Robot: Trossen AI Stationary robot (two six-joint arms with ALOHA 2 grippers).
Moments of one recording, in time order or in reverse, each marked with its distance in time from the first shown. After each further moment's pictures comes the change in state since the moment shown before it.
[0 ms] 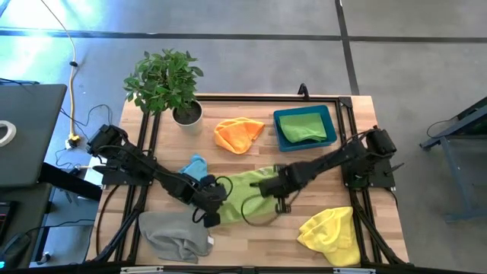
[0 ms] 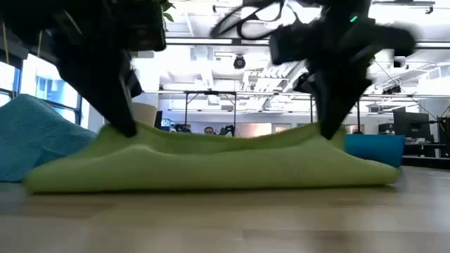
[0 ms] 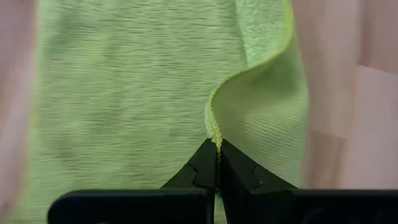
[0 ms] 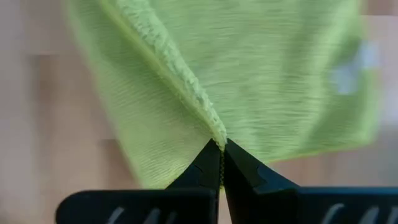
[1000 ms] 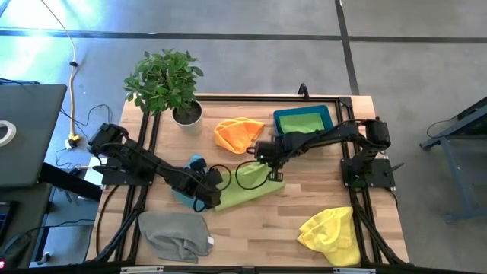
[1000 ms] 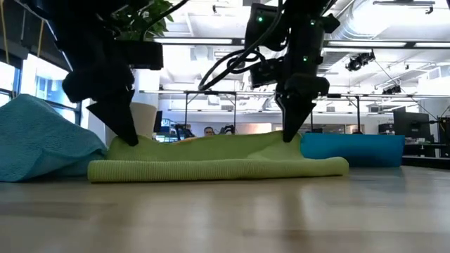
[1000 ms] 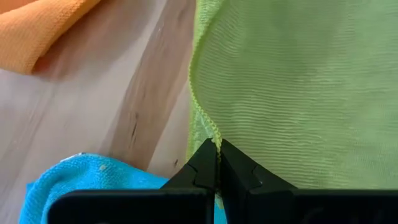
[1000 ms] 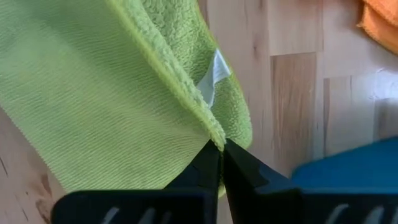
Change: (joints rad) left arm 0.075 0.002 0.000 -0.270 -0.262 -0.078; right arm -0.310 0.002 0.000 0.023 0.046 -0.215
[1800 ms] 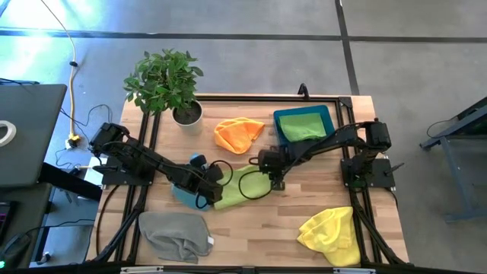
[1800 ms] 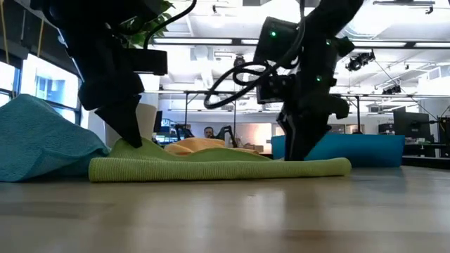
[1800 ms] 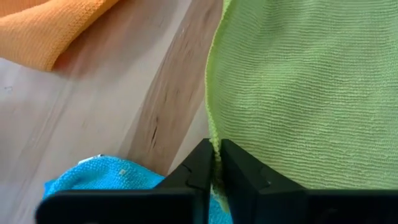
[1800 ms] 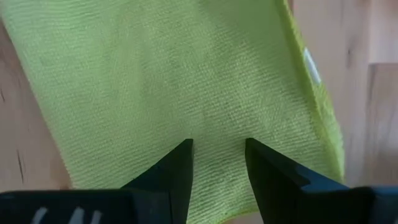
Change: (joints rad) left arm 0.039 0.006 0.000 -0.014 -0.011 0.007; right arm 0.049 0.000 -0.196 0.293 -0.103 -0.023
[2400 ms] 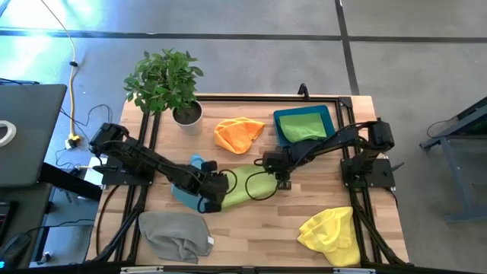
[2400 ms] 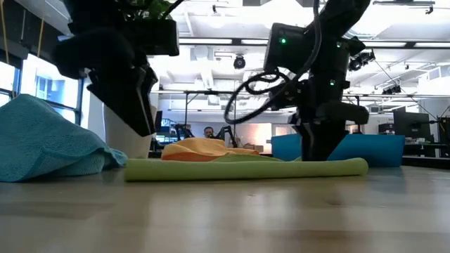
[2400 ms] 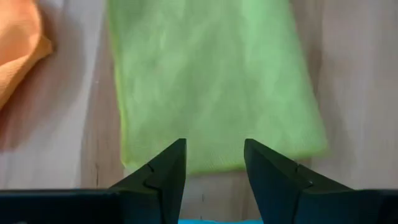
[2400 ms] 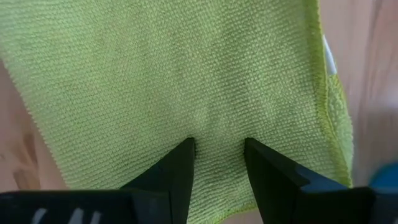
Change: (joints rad) left arm -0.009 0.000 0.079 0.057 0.167 0.290; right arm -0.007 -0.017 -0.055 -0.107 0.055 -0.024
